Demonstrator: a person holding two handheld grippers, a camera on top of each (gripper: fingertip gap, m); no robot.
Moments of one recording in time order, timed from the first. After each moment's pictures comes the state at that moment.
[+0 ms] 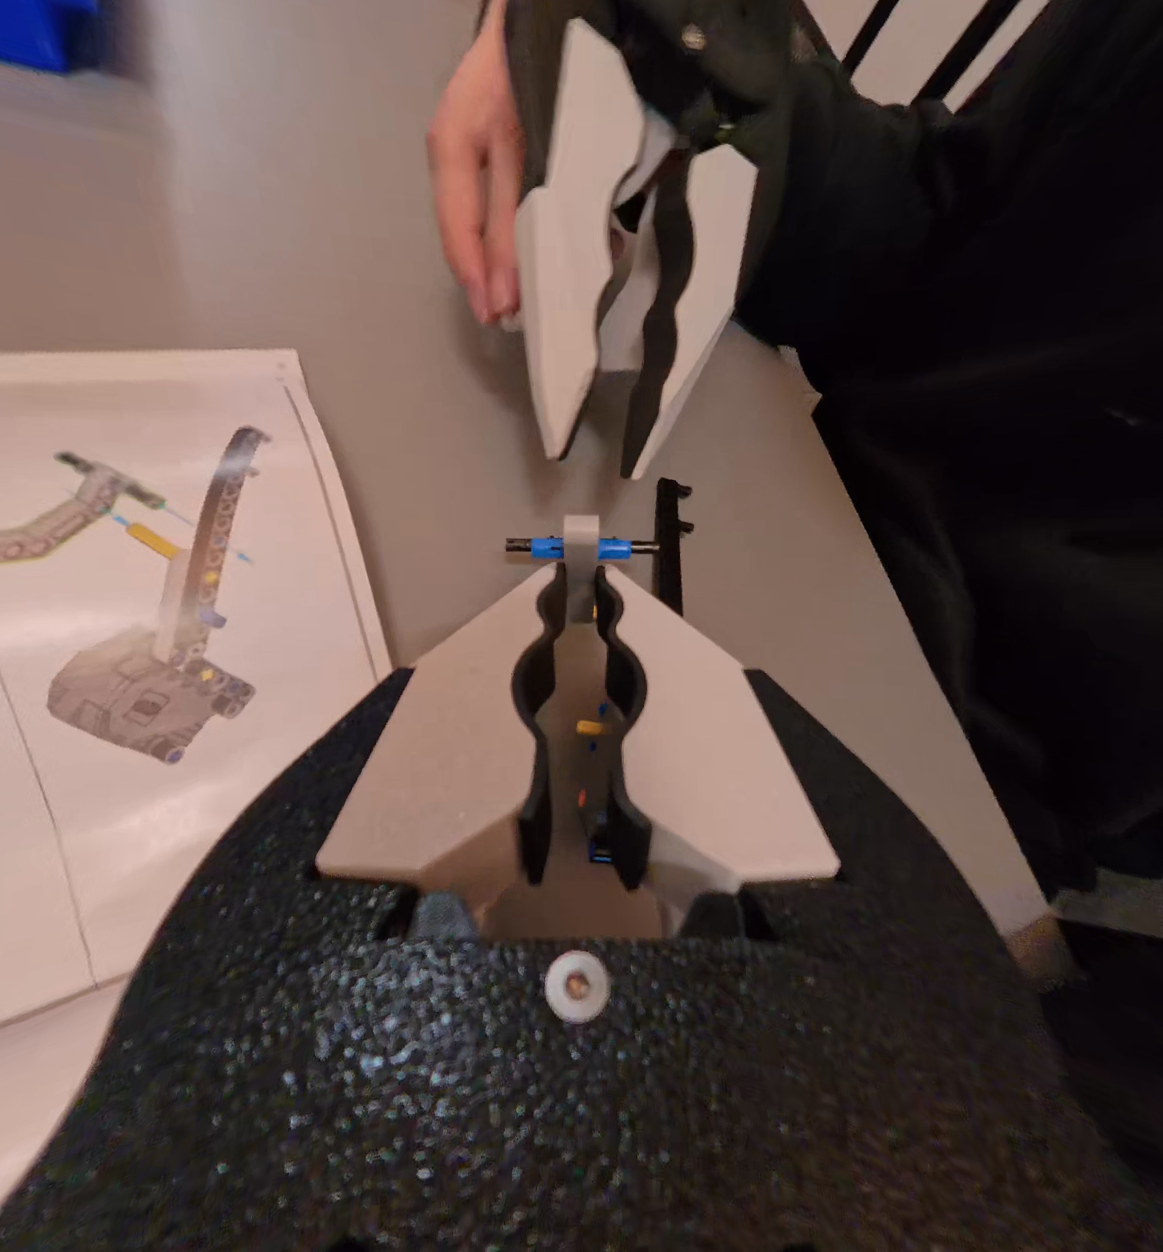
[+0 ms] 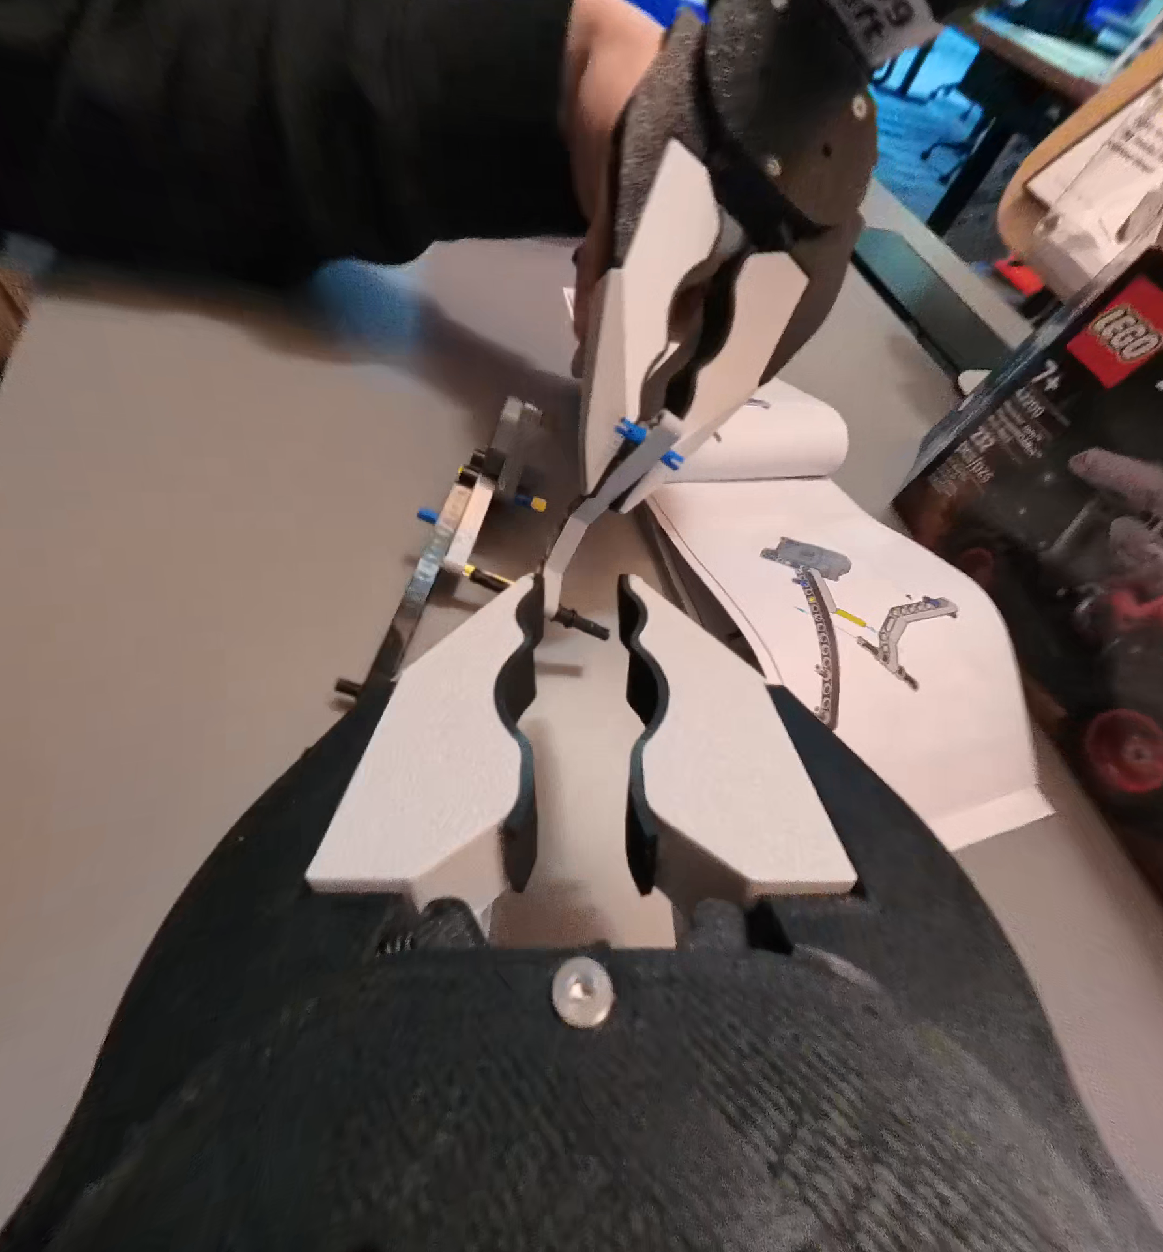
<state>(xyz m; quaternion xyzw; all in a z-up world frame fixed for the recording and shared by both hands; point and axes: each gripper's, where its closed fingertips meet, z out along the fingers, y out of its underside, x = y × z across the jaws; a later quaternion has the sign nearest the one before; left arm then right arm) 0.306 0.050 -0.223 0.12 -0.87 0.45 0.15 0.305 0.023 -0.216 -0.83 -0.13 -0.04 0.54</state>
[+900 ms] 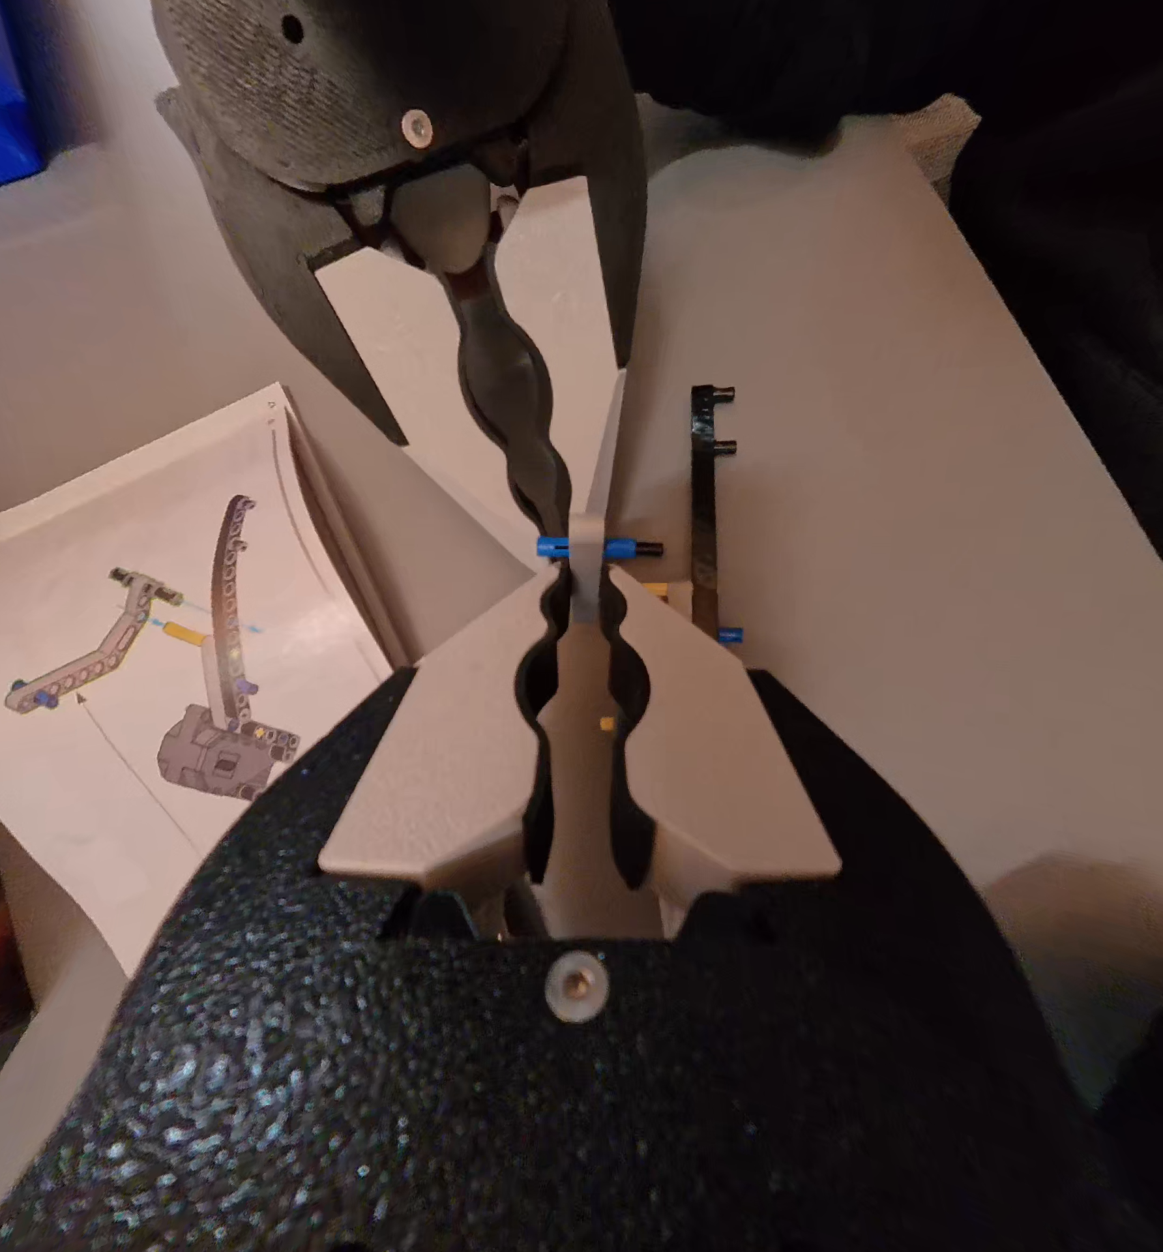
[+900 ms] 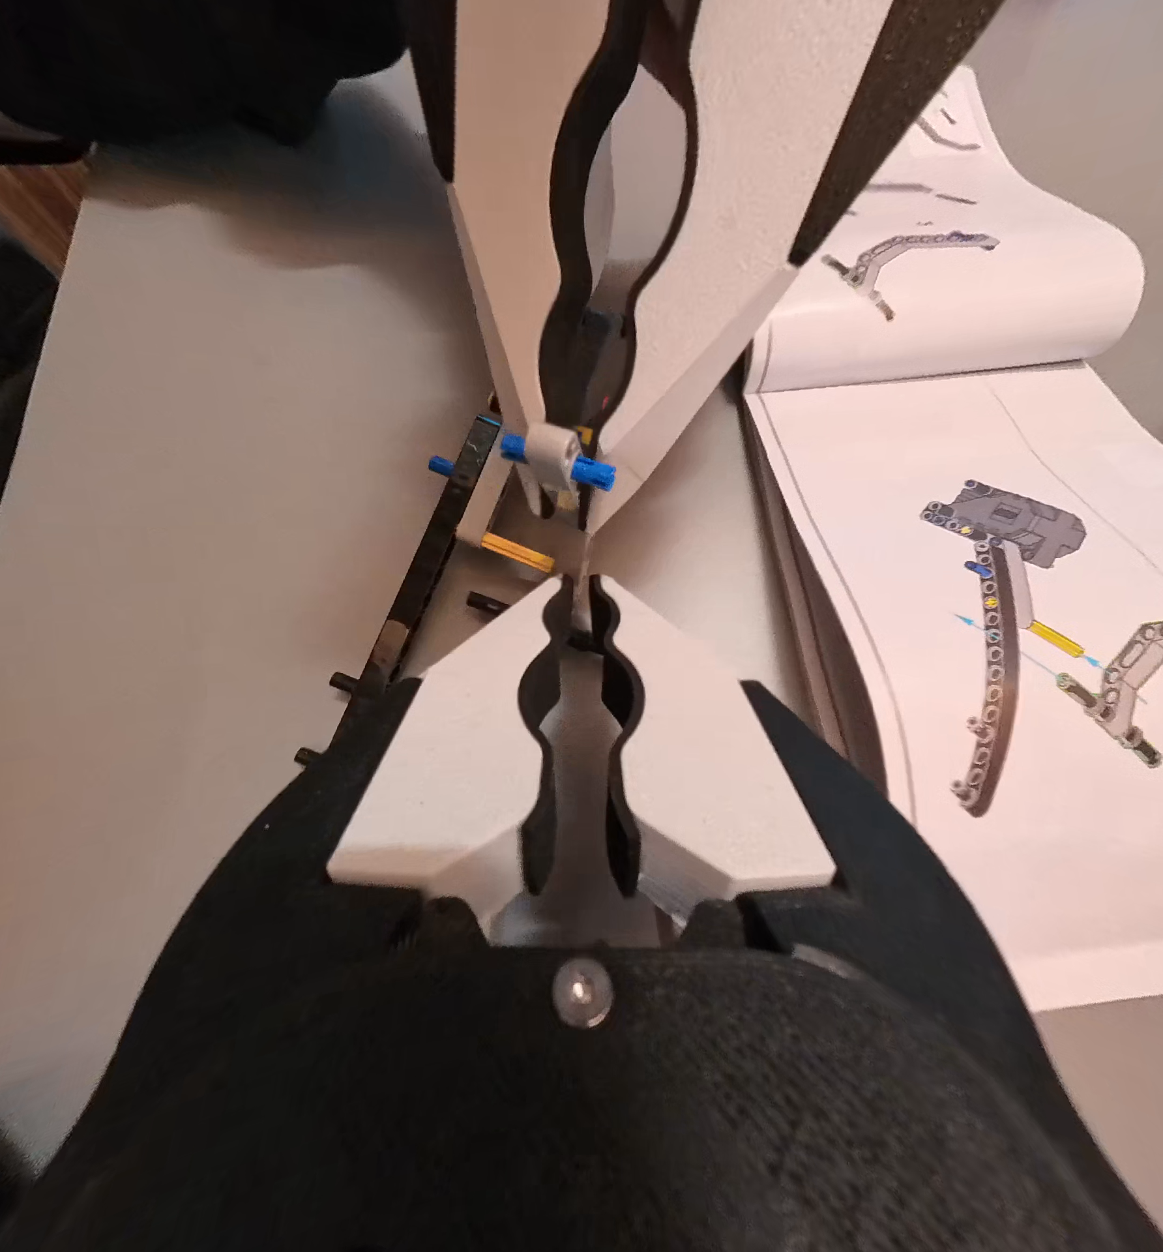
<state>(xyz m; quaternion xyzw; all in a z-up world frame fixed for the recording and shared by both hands) 0.295 0.040 -0.239 -0.01 -0.94 0.35 -0.01 0.296 0.045 -0.262 -0.89 -0.15 0.08 0.41</state>
